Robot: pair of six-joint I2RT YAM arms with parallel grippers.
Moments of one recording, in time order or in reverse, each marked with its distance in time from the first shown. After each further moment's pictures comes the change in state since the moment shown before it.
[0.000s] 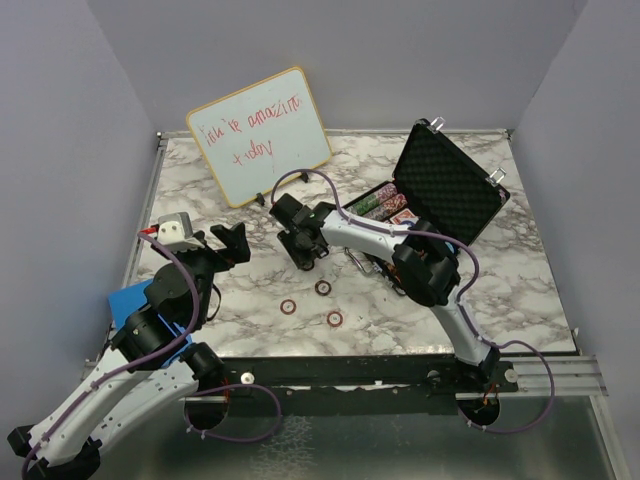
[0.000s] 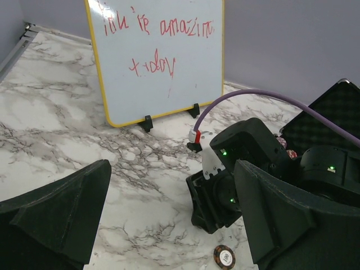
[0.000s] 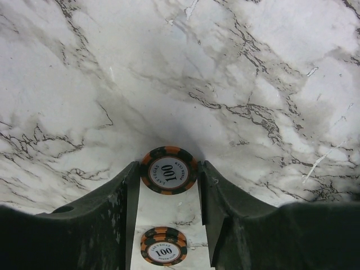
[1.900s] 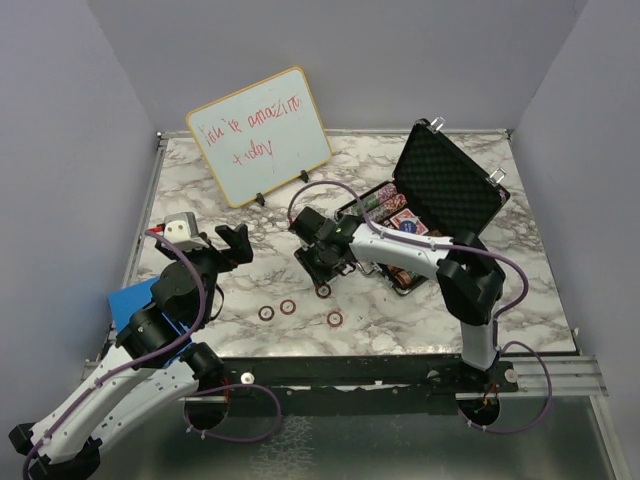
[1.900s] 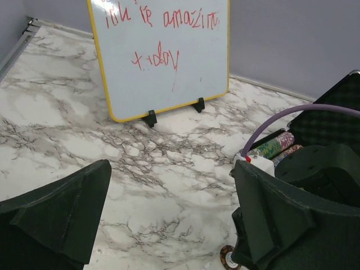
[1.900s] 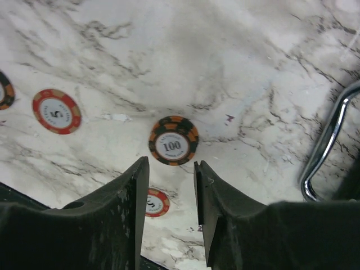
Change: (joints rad) left arm 0.000 0.017 -0.020 0.000 -0.005 0.000; right arm 0.024 -0.330 -0.359 0.002 -0.121 0.027
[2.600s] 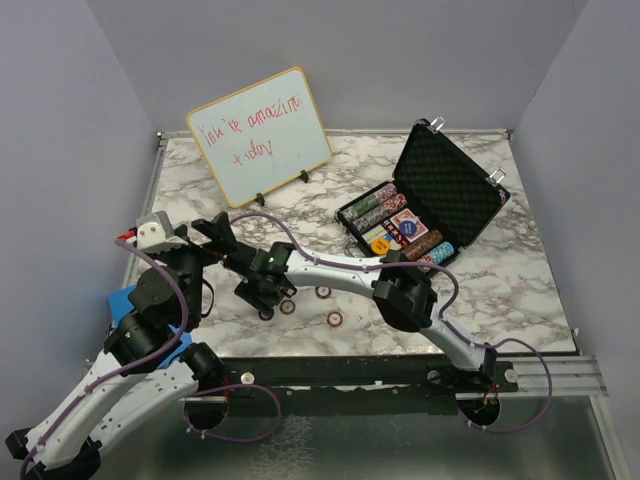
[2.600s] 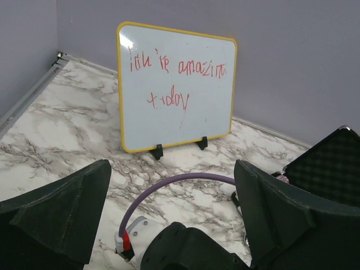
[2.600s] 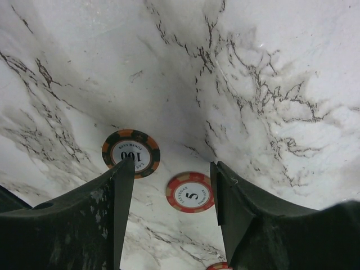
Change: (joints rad) left arm 0.000 -0.020 0.056 0.062 -0.105 0.046; right arm 0.257 0.404 0.523 -0.122 0.057 -0.097
